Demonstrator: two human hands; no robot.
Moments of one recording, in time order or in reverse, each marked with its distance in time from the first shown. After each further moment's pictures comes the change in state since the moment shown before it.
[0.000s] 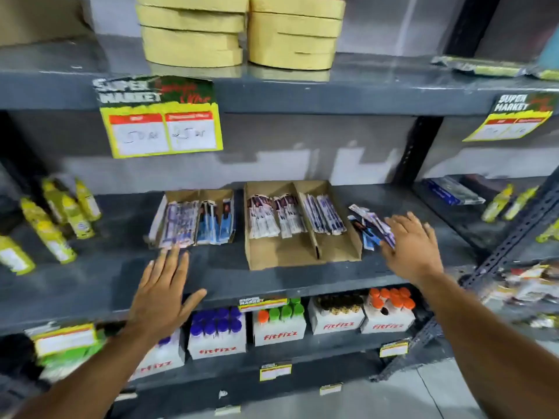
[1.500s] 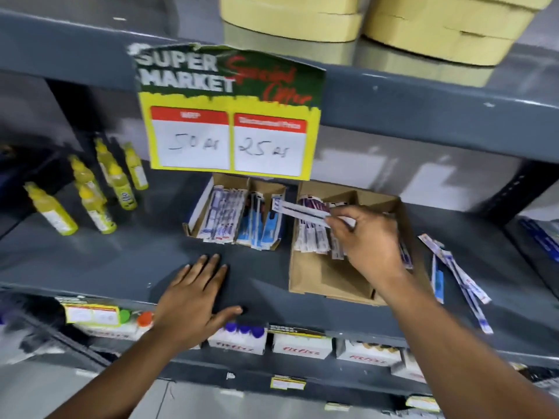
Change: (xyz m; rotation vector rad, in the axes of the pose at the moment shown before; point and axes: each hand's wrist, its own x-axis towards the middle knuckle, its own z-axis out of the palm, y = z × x) left_hand 0.010 -0.002 0.010 -0.031 -0.176 -0.089; right_hand 0.070 -0.203 -0.011 0.708 0.129 -0.334
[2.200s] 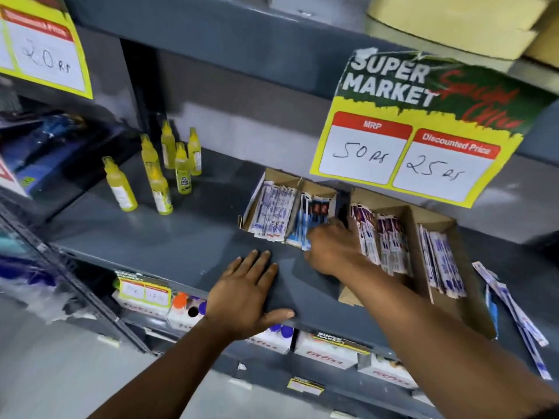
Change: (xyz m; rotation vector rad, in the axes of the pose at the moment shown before) left_hand 0.000 -0.008 0.008 -0.143 0.074 0.045; right_hand 0.020 -0.057 0.136 -0.777 -0.693 -0.190
